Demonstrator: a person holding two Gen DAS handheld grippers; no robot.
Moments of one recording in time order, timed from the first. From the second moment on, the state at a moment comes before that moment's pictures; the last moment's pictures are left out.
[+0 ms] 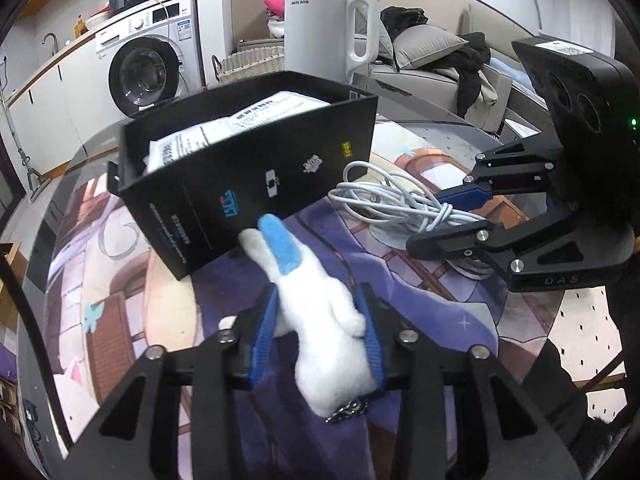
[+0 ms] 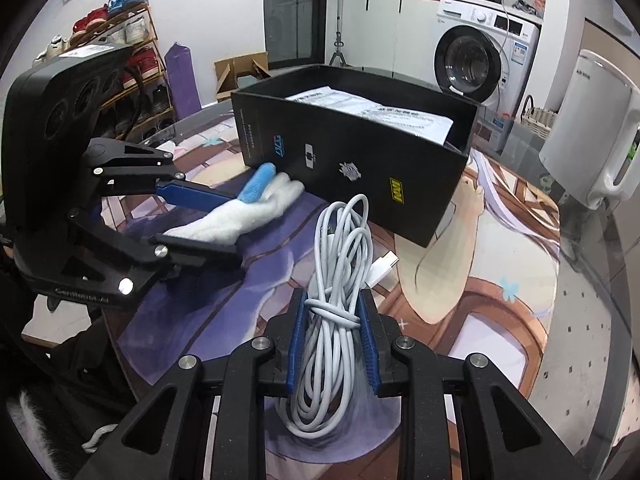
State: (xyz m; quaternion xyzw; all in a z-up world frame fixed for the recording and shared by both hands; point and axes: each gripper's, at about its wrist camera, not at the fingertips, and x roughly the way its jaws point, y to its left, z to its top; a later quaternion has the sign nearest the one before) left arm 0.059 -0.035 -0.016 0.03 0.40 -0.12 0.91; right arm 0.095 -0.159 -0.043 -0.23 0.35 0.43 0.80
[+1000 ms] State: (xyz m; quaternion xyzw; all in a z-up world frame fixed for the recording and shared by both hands) left arm 0.050 0.012 0.074 -0.05 0.28 -0.12 0.95; right arm 0.094 -0.171 0.034 -0.11 0.26 0.45 0.85
